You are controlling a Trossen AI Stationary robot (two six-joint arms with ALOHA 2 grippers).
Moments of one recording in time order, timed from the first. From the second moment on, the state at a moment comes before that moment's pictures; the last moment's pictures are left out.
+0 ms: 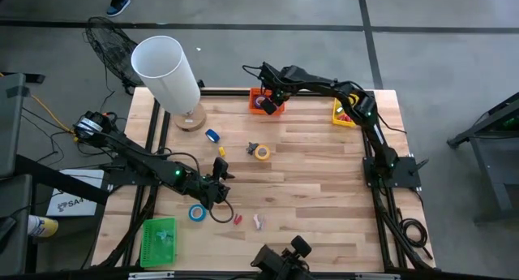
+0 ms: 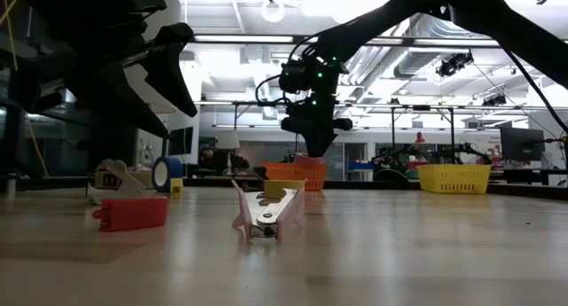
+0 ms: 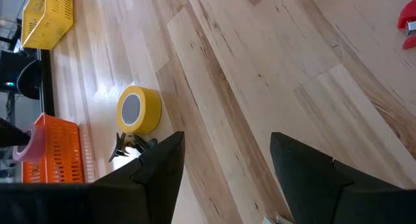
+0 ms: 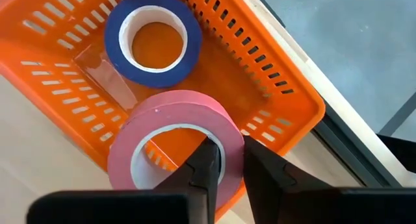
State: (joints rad) left arm -0.46 1.37 0.73 -0.24 -0.54 0.34; right arm -0.58 2.24 1.93 -0.95 0.18 0.18
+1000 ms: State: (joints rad) left arm -0.46 1.37 0.73 -0.26 -0.54 0.34; right arm -0.57 2.18 1.93 -0.98 0.14 0.10
